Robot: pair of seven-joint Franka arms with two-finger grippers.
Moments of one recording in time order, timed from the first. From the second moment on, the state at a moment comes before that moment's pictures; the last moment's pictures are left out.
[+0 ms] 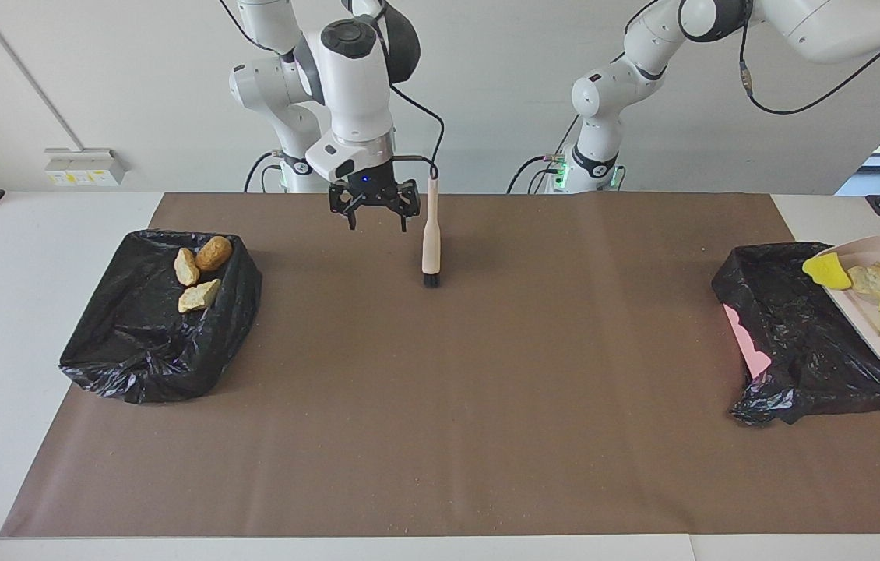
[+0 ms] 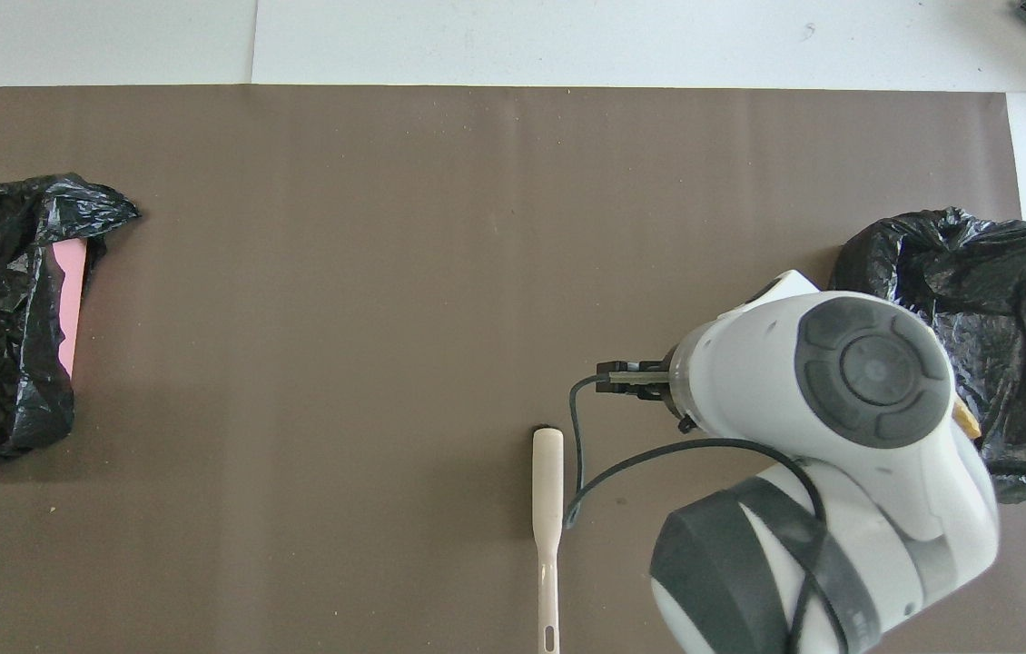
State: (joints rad) left arm 0.43 0.32 0.01 -1.60 0.92 2.08 1.51; right arm 0.24 -0.08 0.18 -1.90 0.01 1.88 0.50
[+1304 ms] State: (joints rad) left arm 0.29 0.10 0.00 -1.66 0.84 1.79 1.08; right arm 0.08 -0.13 -0.09 -1.53 0.01 1.45 0.04
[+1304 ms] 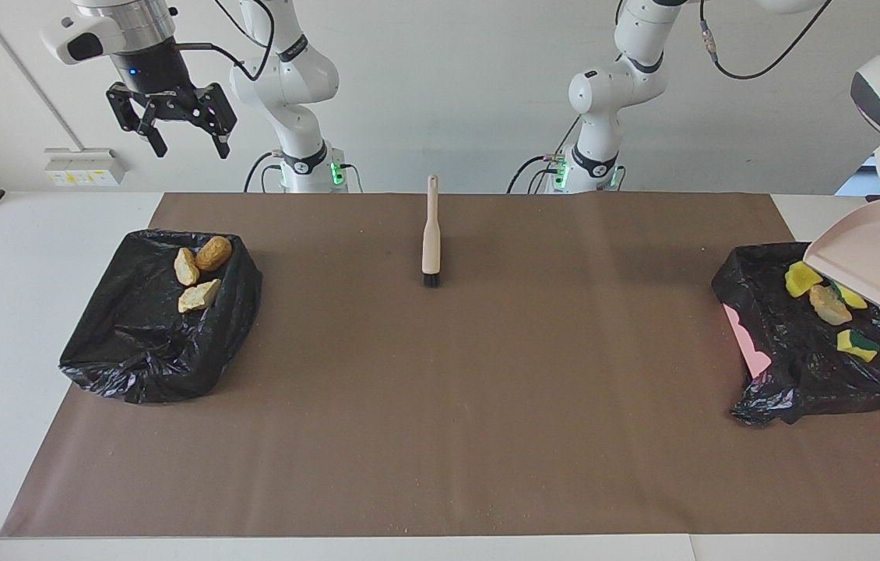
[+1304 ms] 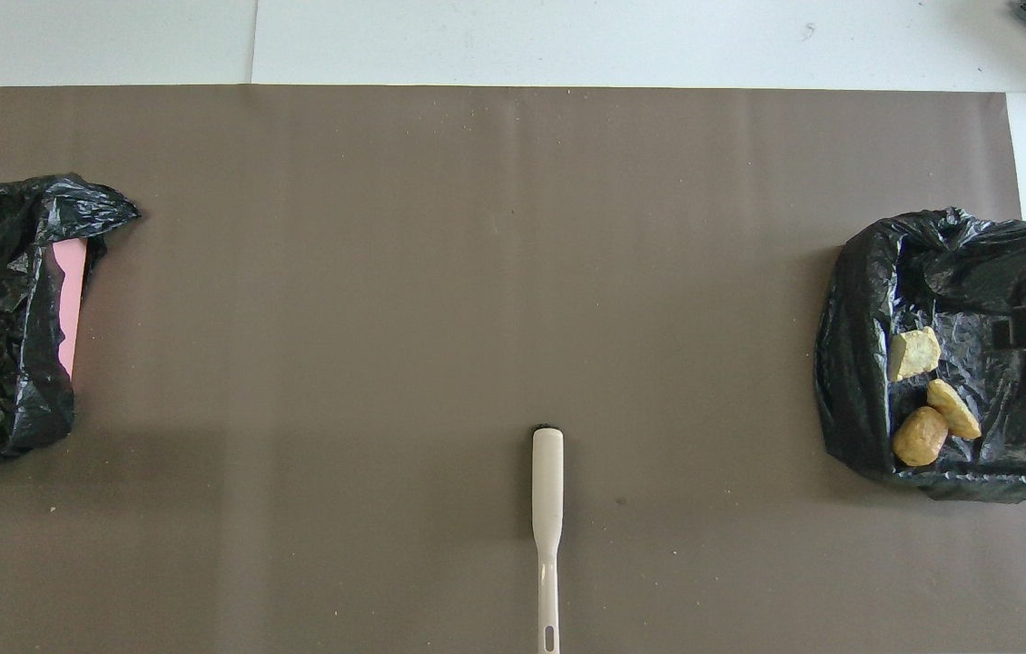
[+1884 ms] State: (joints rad) left arm 0.10 0.10 -0.01 -1.67 0.48 1.69 0.77; right arm 0.08 -0.10 -0.09 -1.59 0.01 1.45 0.03
